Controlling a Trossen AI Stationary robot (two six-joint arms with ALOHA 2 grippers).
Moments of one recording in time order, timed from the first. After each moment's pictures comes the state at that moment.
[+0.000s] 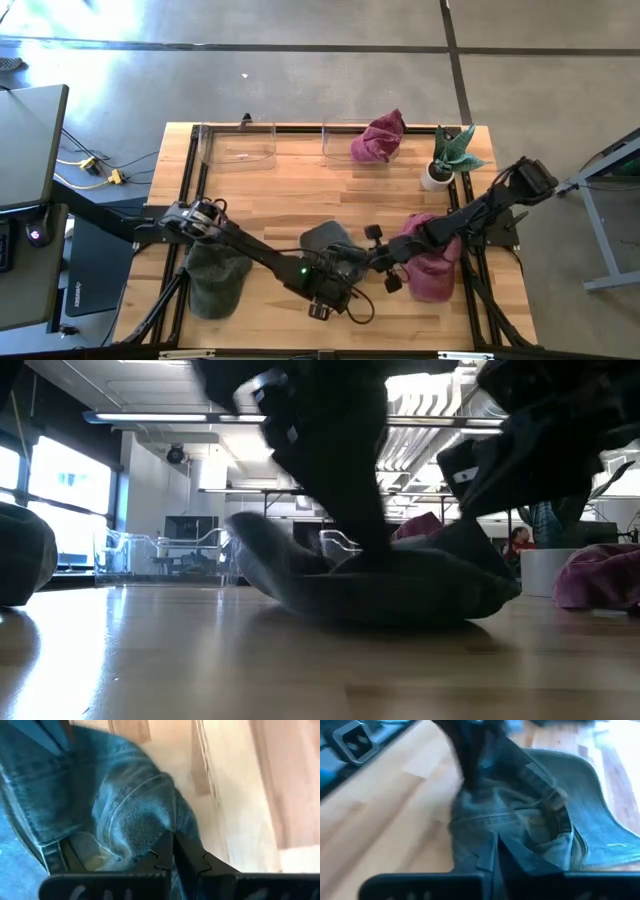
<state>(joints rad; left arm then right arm) -0.46 2.20 1.81 -0.74 -0.28 -0.18 0.41 1.50 0.54 0.38 0.09 0.00</state>
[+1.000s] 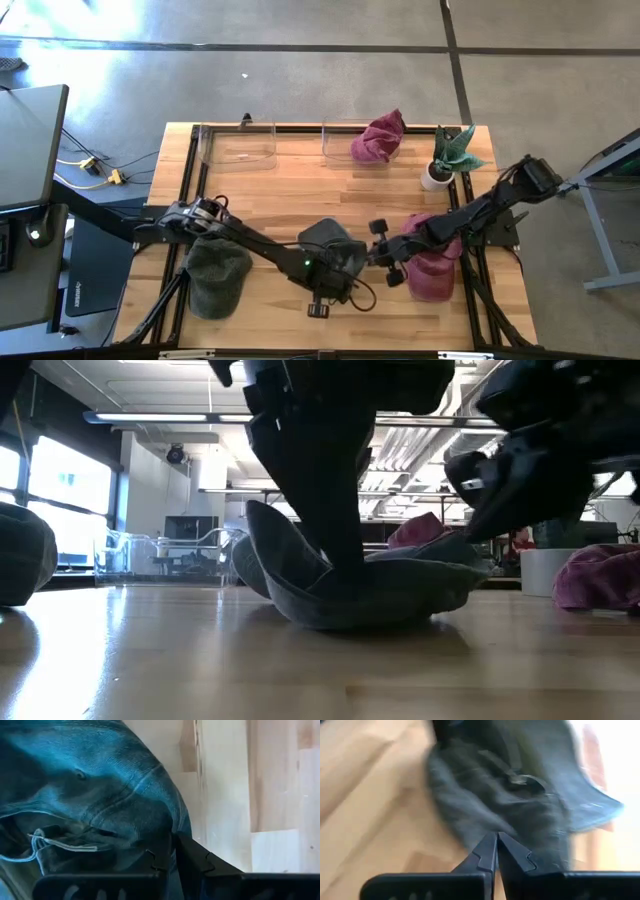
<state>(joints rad) -0.41 2.20 1.81 -0.80 -0.08 -0.32 0.41 1.45 0.54 0.21 0.17 -0.03</state>
